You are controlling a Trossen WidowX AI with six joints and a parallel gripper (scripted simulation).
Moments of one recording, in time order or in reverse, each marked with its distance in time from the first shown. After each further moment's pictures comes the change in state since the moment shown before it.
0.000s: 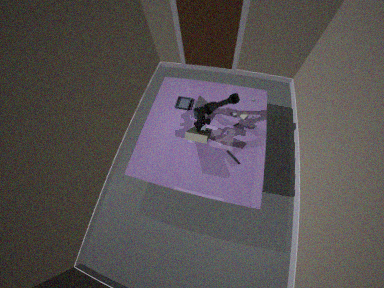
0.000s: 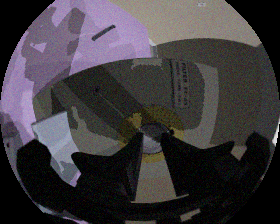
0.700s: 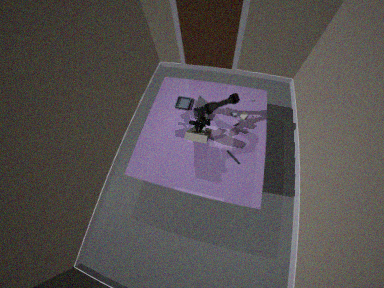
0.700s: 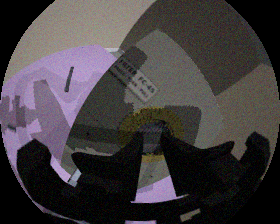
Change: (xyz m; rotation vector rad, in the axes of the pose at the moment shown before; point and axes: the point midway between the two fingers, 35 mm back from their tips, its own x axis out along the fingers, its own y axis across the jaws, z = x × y) arm -0.001 -0.001 0.000 0.716 0.003 -0.001
